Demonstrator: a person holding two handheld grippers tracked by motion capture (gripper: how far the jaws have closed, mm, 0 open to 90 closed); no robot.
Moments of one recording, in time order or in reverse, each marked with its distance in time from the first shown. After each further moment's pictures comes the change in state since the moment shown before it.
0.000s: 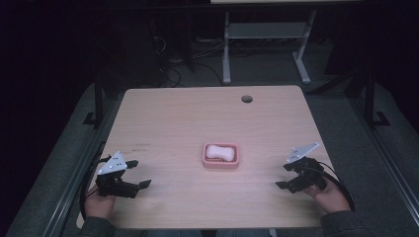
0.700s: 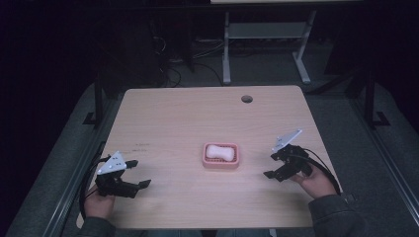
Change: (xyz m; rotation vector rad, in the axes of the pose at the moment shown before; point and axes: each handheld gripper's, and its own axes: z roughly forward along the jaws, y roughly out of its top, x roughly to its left) left arm 0.001 0.000 -0.001 -0.001 0.001 0.005; right arm -0.003 0.051 0.009 0.016 0.019 -0.083
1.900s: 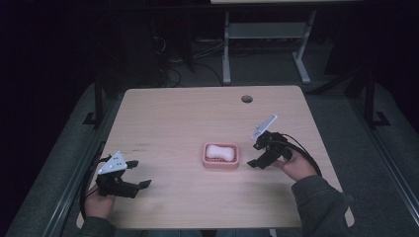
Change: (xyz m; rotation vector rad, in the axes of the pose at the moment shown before) left arm 0.000 0.001 0.001 0.006 -0.008 -0.004; right arm -0.006 0.062 0.019 0.033 0.039 -0.096
